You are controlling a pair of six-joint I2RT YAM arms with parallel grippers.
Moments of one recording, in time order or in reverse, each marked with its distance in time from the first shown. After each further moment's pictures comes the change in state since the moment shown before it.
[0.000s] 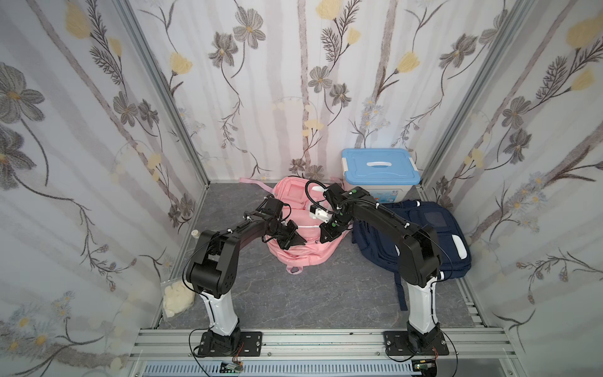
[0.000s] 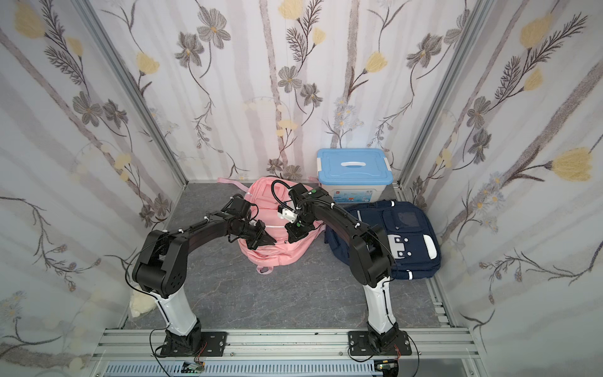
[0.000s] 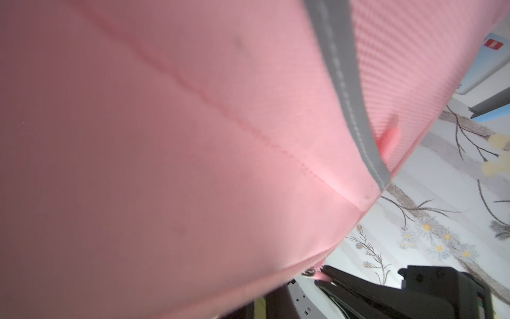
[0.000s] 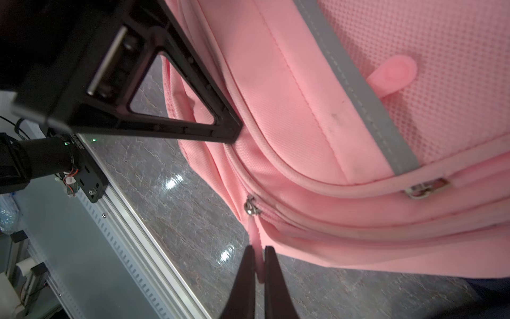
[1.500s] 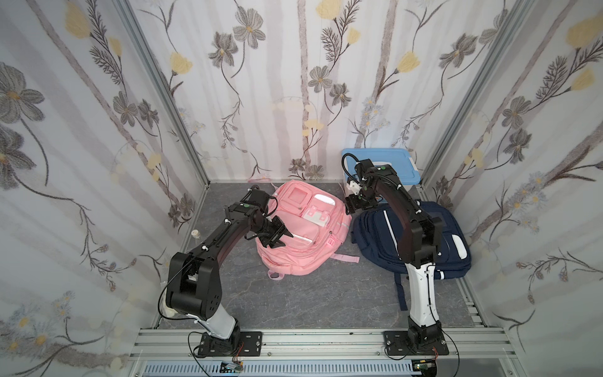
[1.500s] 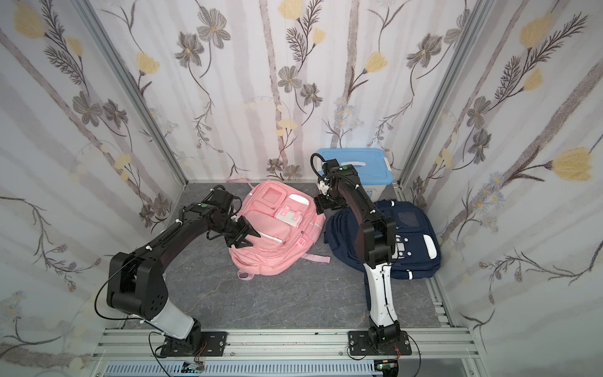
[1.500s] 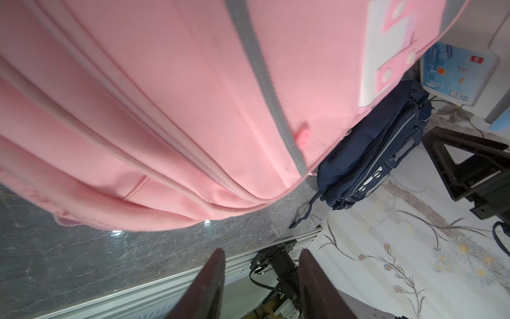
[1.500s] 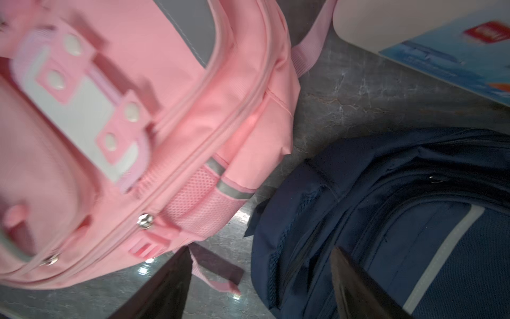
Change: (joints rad) left arm 0.051 -0.232 0.127 -0.404 -0.195 0.143; right arm -0.282 0.159 0.390 -0.131 0.262 0.114
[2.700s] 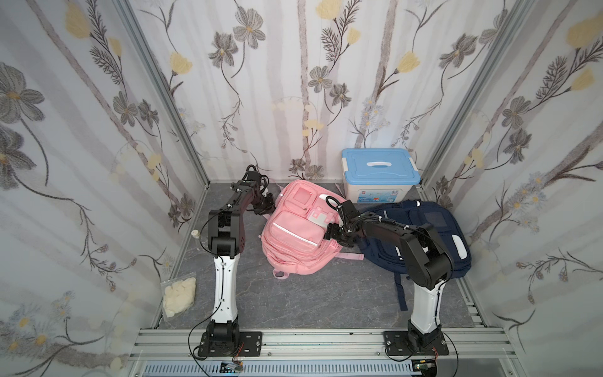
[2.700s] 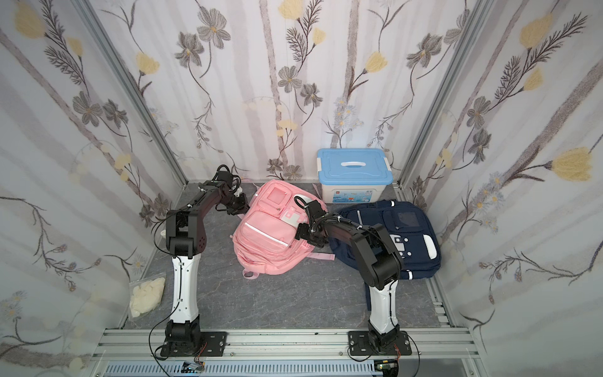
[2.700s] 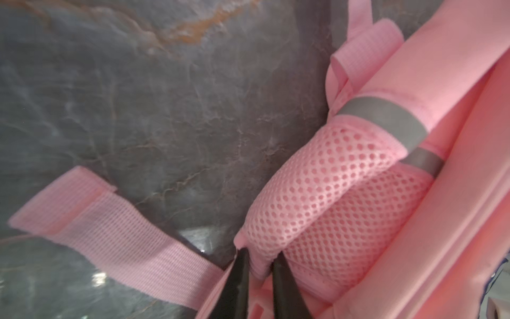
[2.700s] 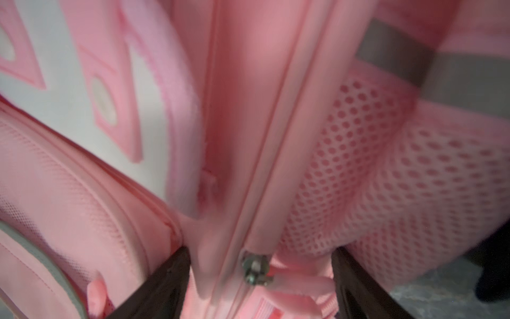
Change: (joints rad) left arm 0.187 0.814 0.710 0.103 -0.130 0.534; right arm 0.194 -0.203 -0.886 0.829 -0.075 0.743
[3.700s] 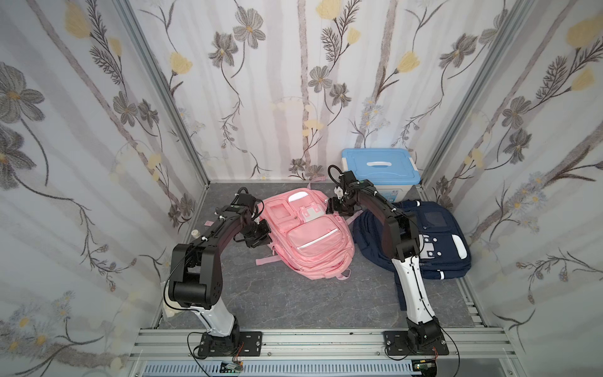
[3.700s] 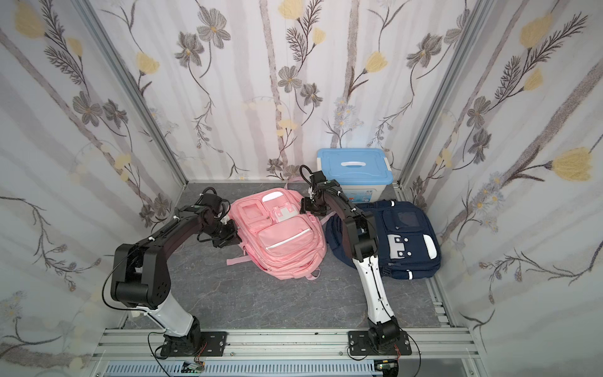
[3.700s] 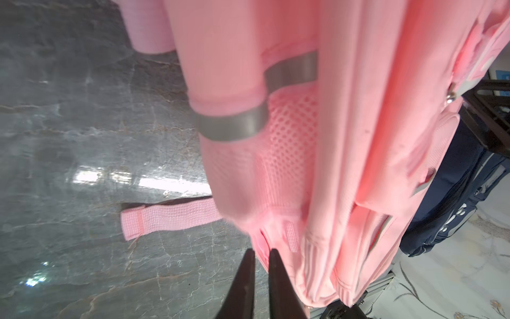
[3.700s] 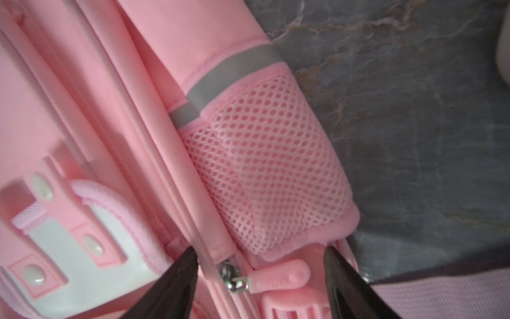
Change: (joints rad) left arm -0.038 -0.730 -0.801 -0.040 -0.037 -0.207; right arm -0.158 0.487 0.895 -0.464 -0.058 -0.405
